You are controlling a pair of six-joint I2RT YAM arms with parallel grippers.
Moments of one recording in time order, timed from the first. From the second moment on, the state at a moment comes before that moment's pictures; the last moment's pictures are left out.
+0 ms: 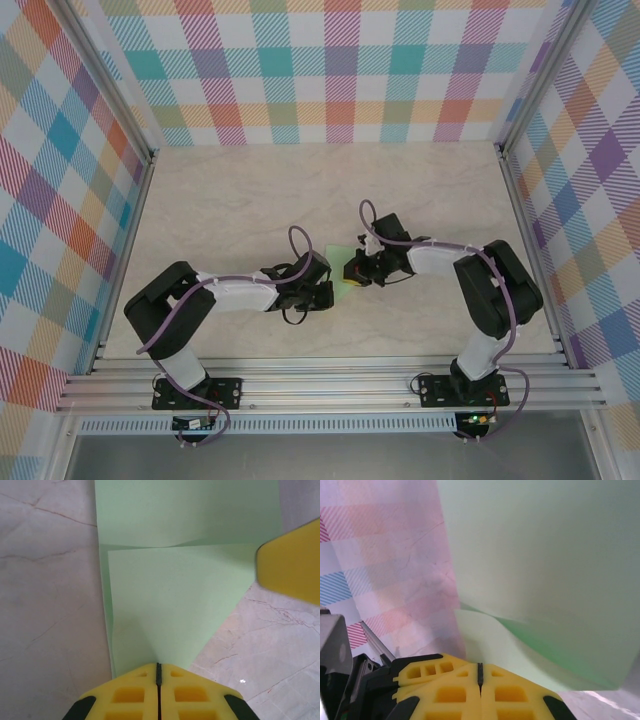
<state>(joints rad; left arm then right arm) -0.86 1.69 0.81 -0.12 0.11 -0.84 0.52 1.73 0.86 -0.19 -0.67 0.76</state>
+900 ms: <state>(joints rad) -0.86 1.67 0.79 -0.12 0.11 -0.80 0.35 1.75 0.77 -0.05 -0.57 0.73</state>
